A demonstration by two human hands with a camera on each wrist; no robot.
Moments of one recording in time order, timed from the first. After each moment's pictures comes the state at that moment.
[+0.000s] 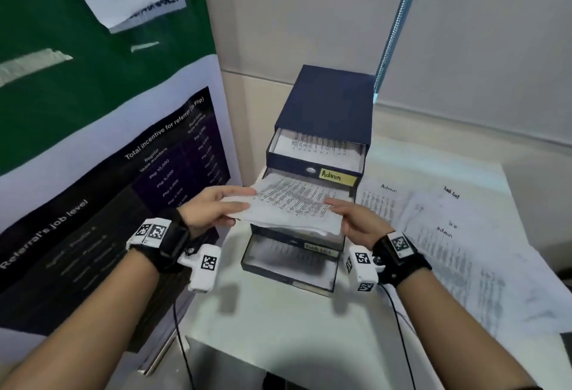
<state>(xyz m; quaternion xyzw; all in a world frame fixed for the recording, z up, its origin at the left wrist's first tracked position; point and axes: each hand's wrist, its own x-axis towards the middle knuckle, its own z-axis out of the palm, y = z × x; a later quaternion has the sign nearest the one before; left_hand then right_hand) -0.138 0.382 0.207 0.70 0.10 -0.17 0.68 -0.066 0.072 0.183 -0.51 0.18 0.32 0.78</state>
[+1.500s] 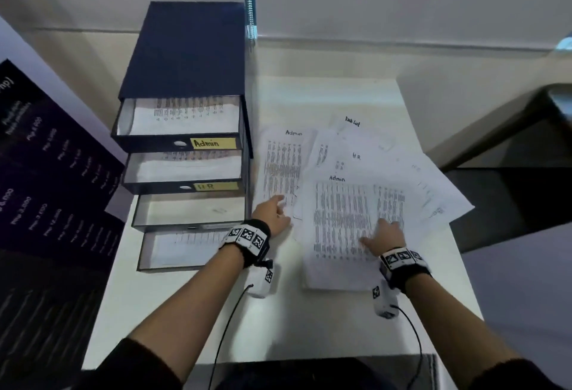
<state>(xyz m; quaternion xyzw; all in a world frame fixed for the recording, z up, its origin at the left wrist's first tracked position) -0.075 0.067 0.057 0.89 -0.02 -0.28 0.37 -0.142 -0.228 0.006 -0.93 0.27 0.24 0.12</state>
